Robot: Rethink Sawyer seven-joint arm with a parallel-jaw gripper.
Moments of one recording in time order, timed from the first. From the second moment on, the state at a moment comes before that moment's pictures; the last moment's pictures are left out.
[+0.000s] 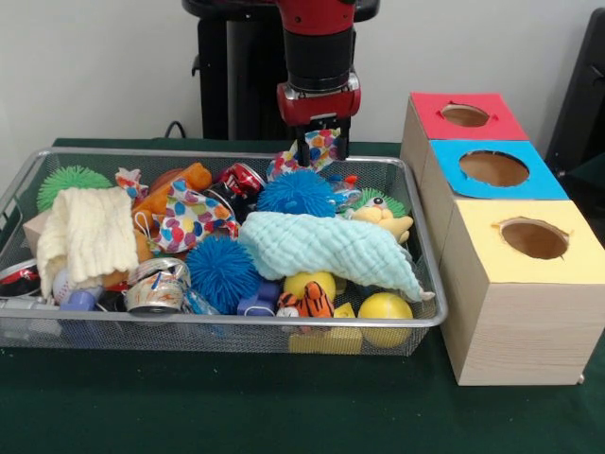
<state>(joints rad) -0.46 -0.65 0.19 2.08 -0.41 0.20 1.57</state>
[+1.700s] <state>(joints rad) -0.53 -0.62 0.20 1.98 -0.47 0.19 1.57</state>
